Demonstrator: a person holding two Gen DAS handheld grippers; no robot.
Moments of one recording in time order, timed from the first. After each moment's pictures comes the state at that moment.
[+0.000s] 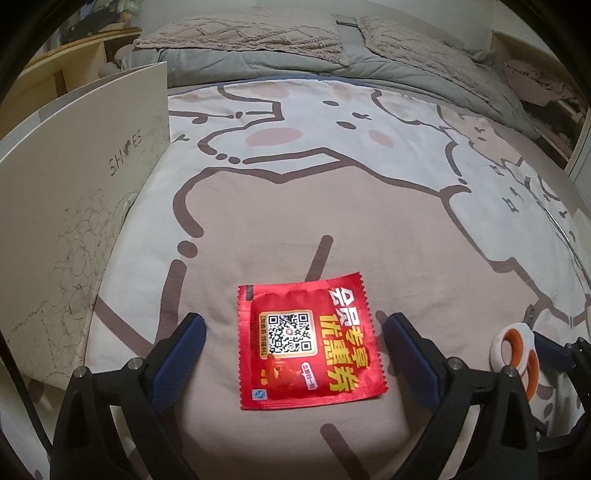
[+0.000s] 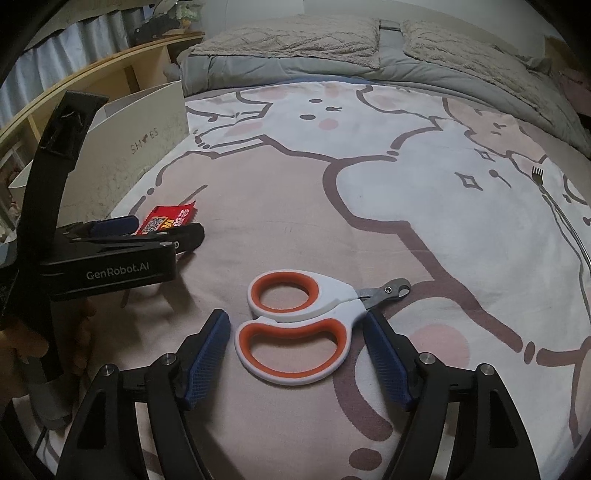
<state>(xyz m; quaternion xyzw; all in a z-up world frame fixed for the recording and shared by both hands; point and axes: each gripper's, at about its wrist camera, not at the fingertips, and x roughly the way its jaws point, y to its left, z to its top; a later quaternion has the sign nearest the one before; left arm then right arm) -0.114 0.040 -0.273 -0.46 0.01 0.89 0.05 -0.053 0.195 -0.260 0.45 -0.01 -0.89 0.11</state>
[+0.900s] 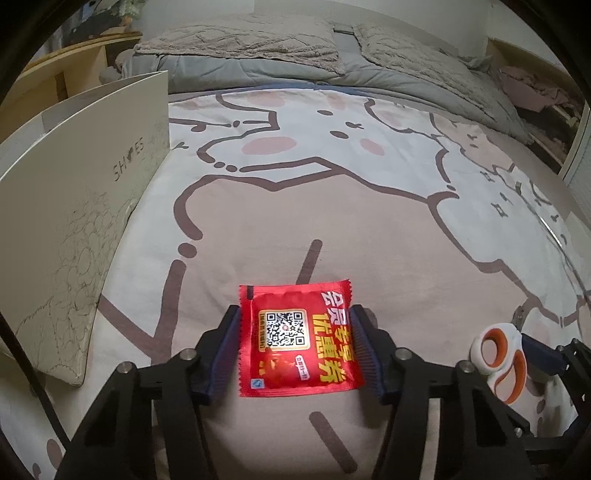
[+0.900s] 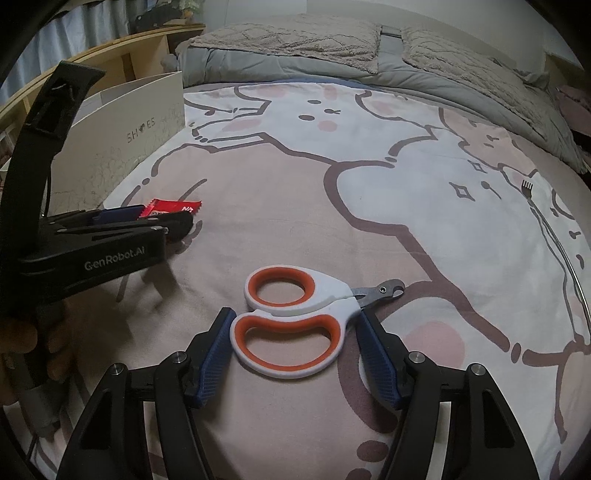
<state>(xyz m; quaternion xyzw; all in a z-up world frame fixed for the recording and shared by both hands) -0.105 0.040 -0.265 -0.44 0.00 0.89 0.06 -0.050 0.185 -0.257 0.45 0.03 -0.89 0.08</state>
